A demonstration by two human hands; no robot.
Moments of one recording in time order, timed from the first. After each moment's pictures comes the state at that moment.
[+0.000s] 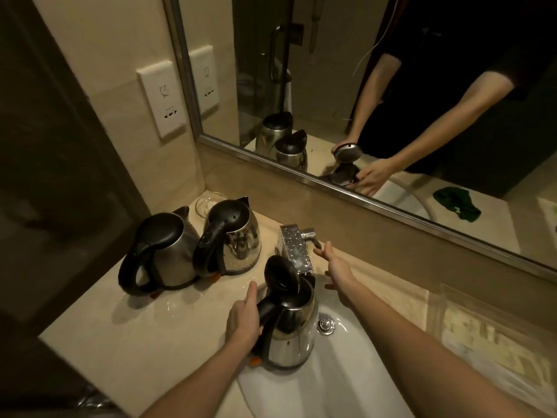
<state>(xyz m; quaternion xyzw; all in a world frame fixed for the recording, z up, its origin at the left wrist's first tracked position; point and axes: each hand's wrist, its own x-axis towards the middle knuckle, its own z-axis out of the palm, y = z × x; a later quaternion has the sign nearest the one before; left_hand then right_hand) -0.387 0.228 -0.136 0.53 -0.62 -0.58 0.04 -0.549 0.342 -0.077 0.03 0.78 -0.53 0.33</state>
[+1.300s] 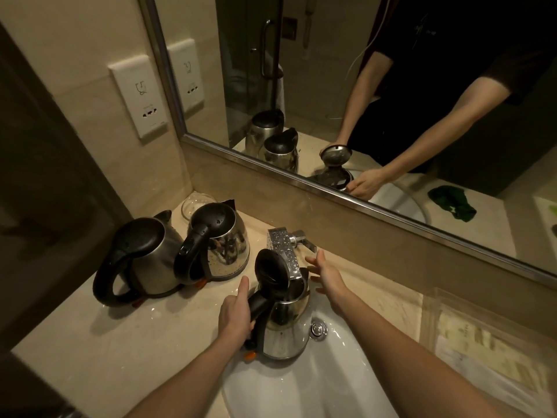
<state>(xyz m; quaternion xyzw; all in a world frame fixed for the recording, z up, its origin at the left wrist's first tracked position) -0.419 0.221 -0.143 0.53 -0.58 -0.62 0.06 -0.571 0.350 -0.115 0.03 0.76 -0.55 0.35</state>
